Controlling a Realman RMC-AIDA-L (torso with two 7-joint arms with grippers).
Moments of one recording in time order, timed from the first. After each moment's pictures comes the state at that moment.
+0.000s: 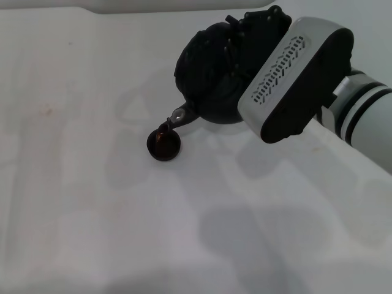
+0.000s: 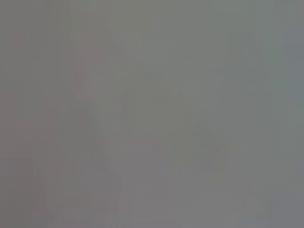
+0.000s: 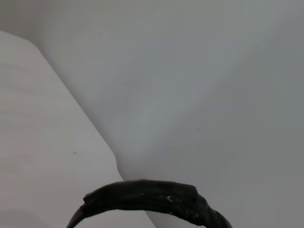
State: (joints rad) left arm -0.26 -2.08 -1.04 -0.13 -0.96 -1.47 2.78; right arm 0.09 2.03 -2.21 -1.58 -0.47 0.25 0.10
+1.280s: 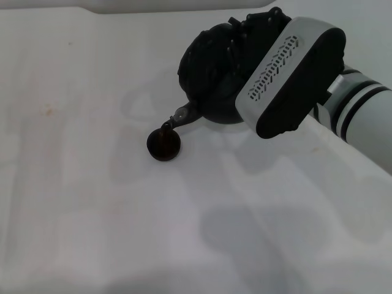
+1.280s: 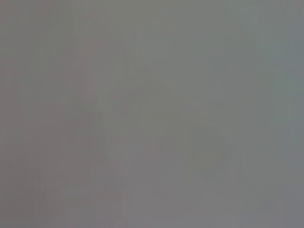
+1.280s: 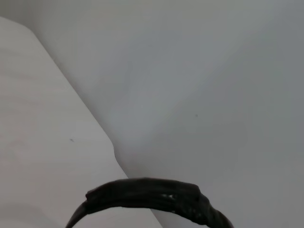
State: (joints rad) left arm -0.26 -2.08 -1.04 -0.13 -0.96 -1.47 2.78; right arm 0.13 2.03 -2.22 -1.53 -0.56 0.27 0.21
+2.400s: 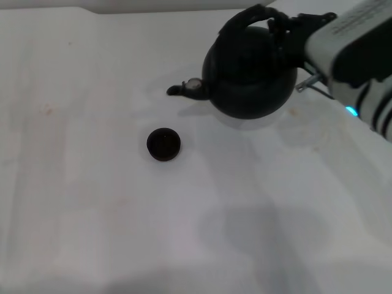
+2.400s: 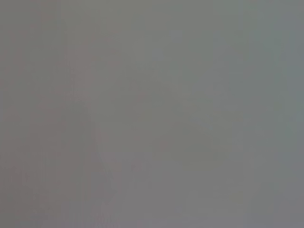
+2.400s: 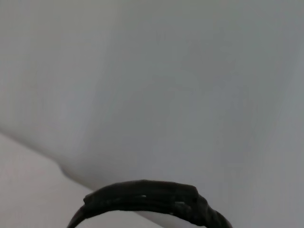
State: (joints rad) left arm -0.26 -2.08 -1.04 -0.13 -0.94 -1.47 2.78; right arm 0.04 2.02 -2.11 -1.54 -0.50 0.22 0.58
